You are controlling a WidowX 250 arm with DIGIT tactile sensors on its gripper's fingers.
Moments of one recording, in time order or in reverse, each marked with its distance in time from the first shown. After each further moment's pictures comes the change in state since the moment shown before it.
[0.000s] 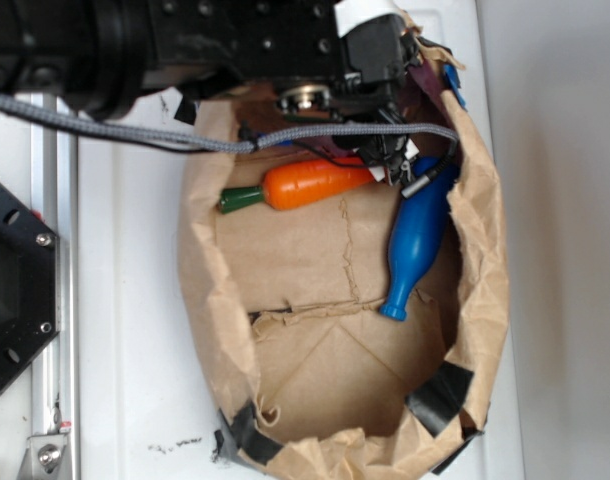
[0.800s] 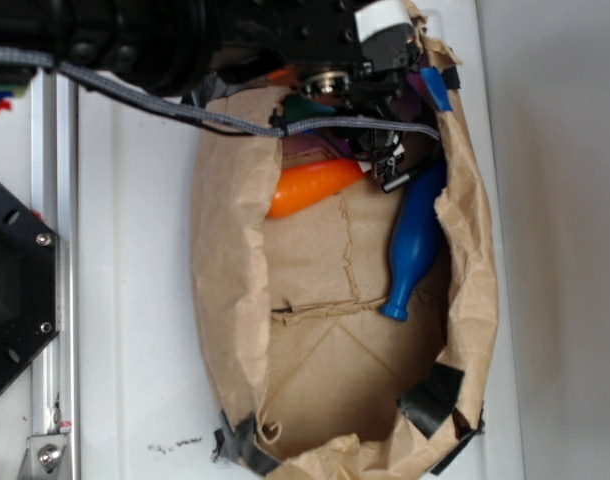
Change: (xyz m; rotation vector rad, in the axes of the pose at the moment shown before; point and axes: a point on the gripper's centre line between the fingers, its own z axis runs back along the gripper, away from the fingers) arm -0.001 0.010 -0.034 0.036 0.045 -0.154
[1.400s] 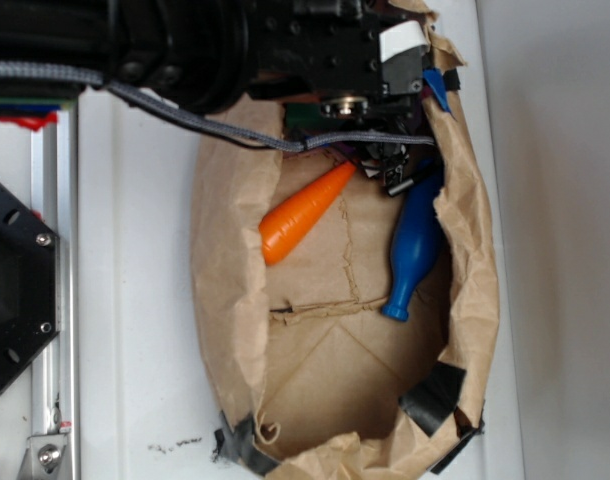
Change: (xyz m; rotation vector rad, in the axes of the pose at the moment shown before) arm 0.003 -0.006 -0.007 0.031 0.014 -0.015
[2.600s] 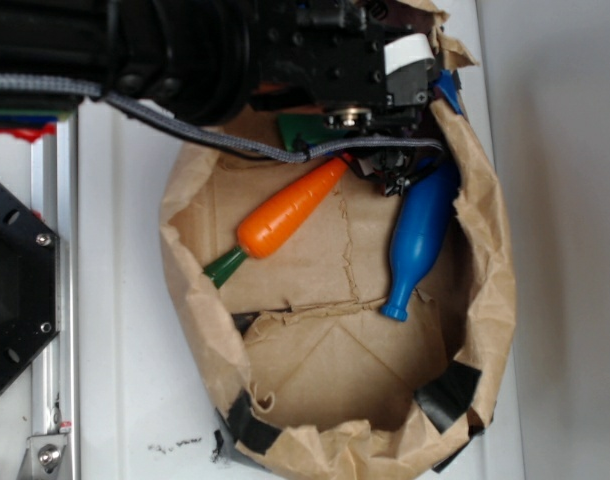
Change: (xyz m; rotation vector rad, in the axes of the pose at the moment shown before) arm -0.003 -0.008 0.010 -0.018 0.012 -0.035
